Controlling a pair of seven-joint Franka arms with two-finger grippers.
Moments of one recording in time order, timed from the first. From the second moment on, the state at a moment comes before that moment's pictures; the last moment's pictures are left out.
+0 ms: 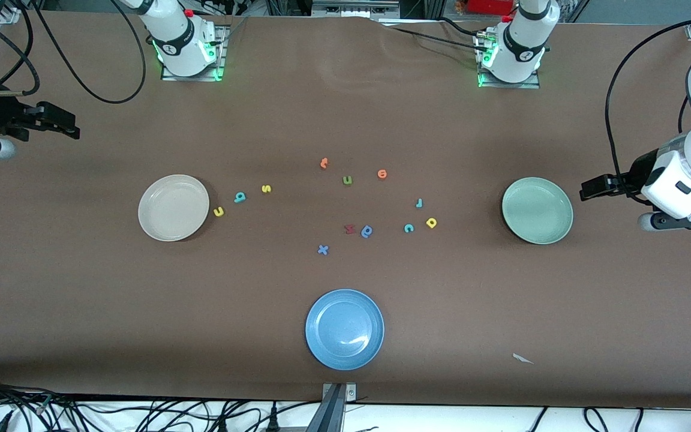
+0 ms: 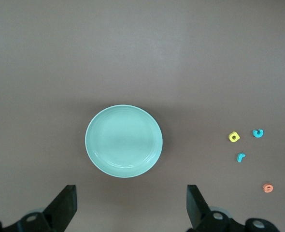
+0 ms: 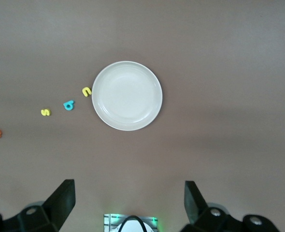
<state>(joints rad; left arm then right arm) 0.00 0.21 0.00 -1.57 -0.04 1.64 -0.11 0.16 0.02 -0.17 -1.62 0.01 1.50 -0.06</state>
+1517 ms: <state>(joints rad) -0.07 0.24 -0.01 -1.57 -0.06 1.65 -0.31 0.01 0.07 0.00 -1.62 0.05 1.56 -0.07</state>
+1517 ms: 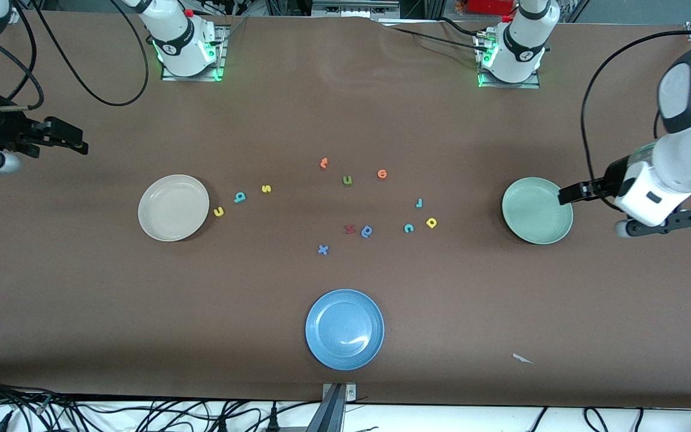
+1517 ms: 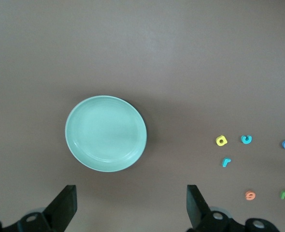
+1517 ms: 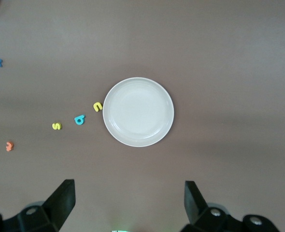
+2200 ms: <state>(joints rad) -0.19 0.30 -0.06 -1.75 -0.10 1.97 -0.71 0.08 0.15 0.03 -1.63 0.04 1.63 -0.10</state>
